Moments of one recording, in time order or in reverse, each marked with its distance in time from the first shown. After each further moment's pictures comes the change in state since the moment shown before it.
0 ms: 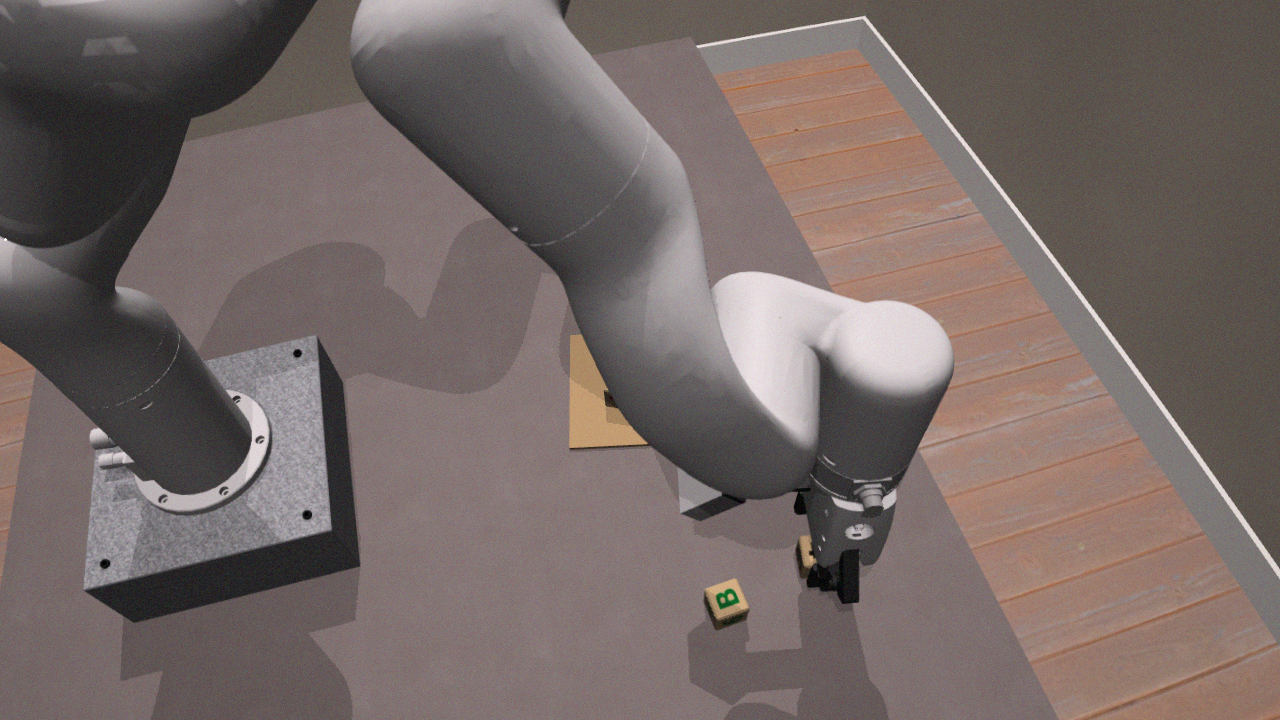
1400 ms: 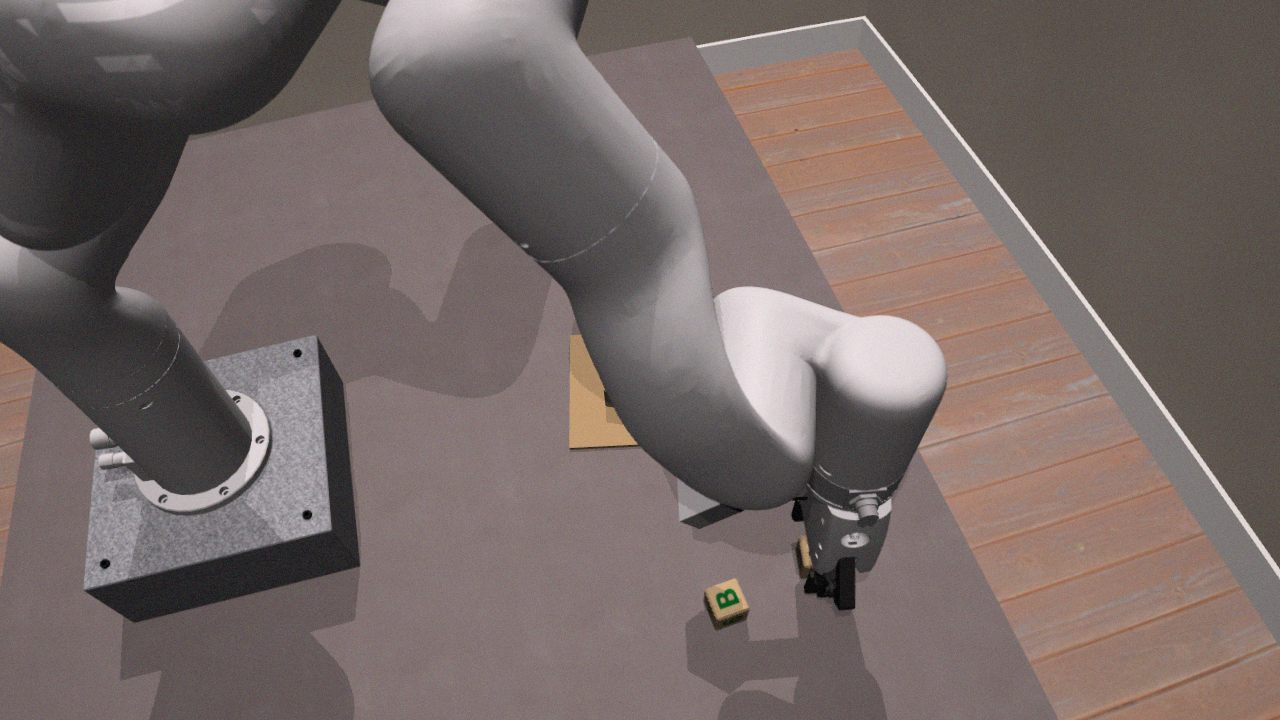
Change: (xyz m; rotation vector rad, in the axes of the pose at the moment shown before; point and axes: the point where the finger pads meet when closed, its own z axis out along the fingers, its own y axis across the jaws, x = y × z) arm 0.000 0.000 0.014 0.000 0.000 0.000
